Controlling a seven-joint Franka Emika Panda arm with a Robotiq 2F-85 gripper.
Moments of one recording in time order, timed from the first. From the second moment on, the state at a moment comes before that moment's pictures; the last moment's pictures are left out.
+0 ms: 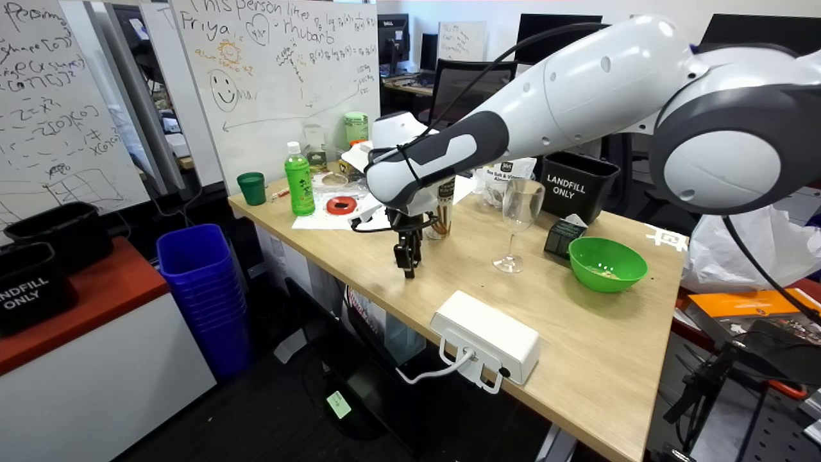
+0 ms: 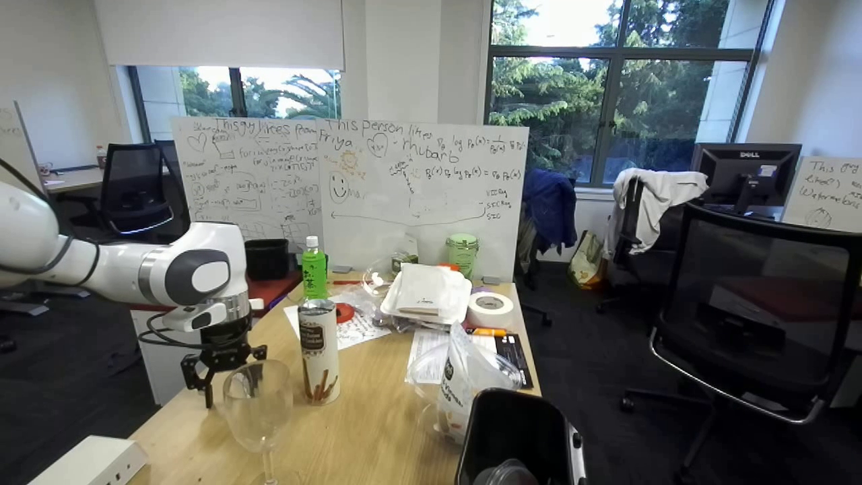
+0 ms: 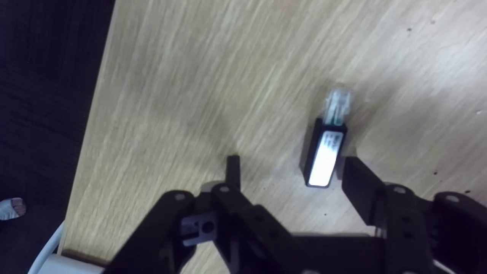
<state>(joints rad) 0.27 1.30 -0.18 -0.87 0.15 2.01 2.60</state>
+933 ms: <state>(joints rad) 0.25 1.32 -0.17 -0.81 0.15 1.96 2.59</state>
